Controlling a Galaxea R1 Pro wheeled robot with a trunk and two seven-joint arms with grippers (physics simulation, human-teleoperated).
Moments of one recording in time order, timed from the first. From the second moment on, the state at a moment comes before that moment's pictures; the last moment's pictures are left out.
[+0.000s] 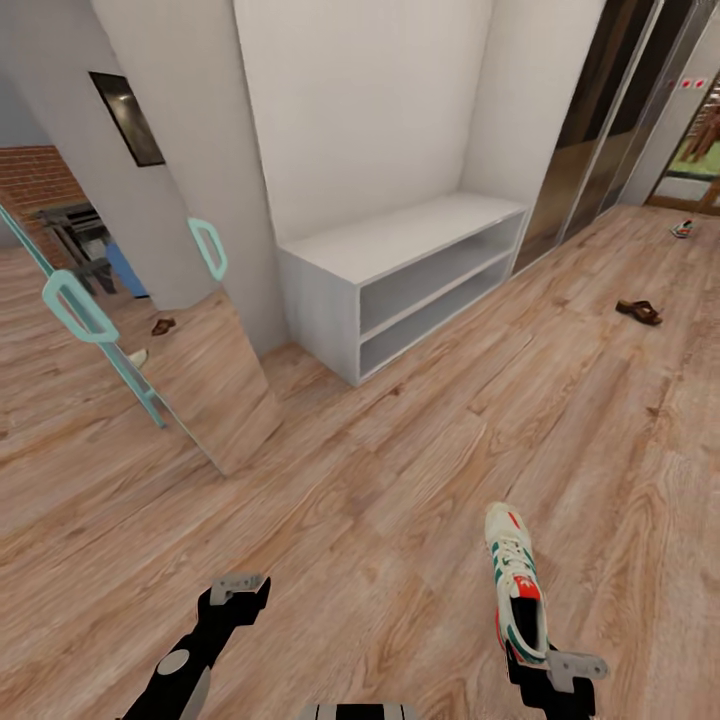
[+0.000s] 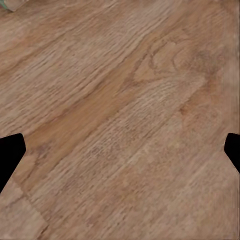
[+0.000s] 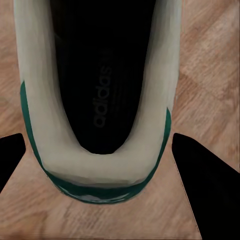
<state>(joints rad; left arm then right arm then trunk) -0.33 -0.01 0.11 -0.71 -0.01 -0.12 -0.13 -0.09 -0.07 -0.07 -0.79 0.00 -0.31 -0.09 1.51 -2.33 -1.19</state>
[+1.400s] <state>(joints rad) -0.33 -0.01 0.11 -0.71 -0.01 -0.12 -0.13 -0.09 -0.07 -0.07 -0.79 0.00 -0.31 -0.09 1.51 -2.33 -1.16</state>
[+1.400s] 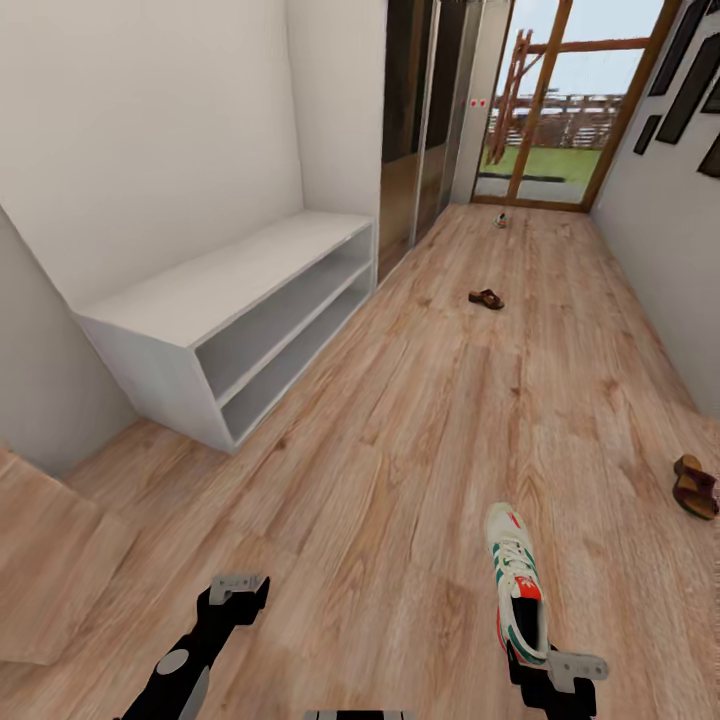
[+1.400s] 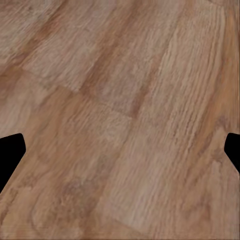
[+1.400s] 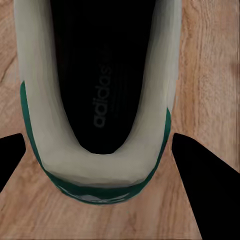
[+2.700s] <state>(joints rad) -0.33 -0.01 0.11 -0.71 -0.01 -0.12 -0.13 -0.09 -0.07 -0.07 -0.79 0.00 -0.31 -0.09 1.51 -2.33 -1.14</state>
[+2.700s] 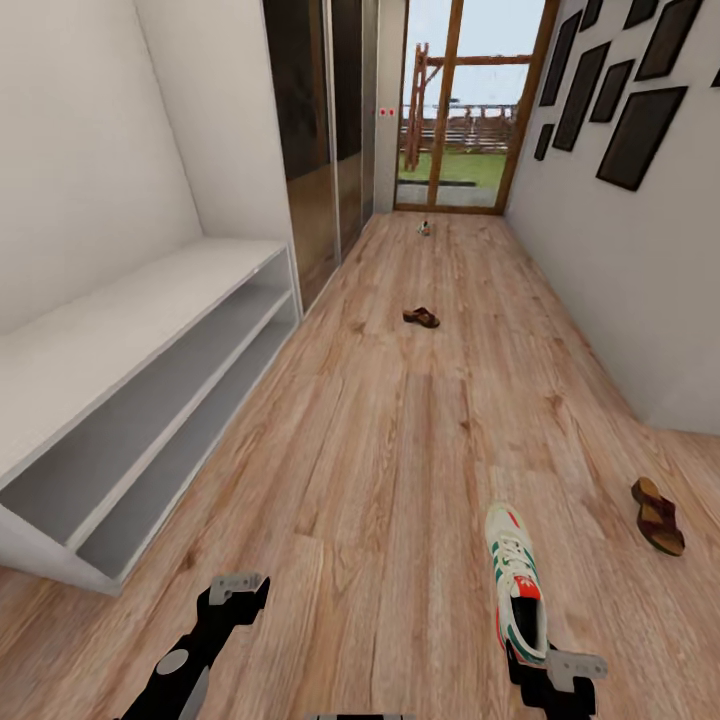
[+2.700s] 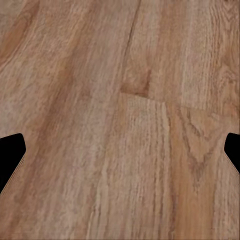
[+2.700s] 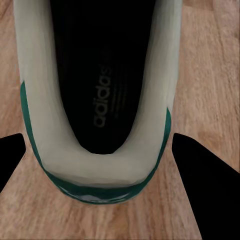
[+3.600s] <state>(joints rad) -0.33 -0.01 0.11 -0.71 -0.01 -0.12 -0.13 -0.09 -0.07 -0.07 -0.79 0.00 -0.31 -0.09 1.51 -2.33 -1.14</state>
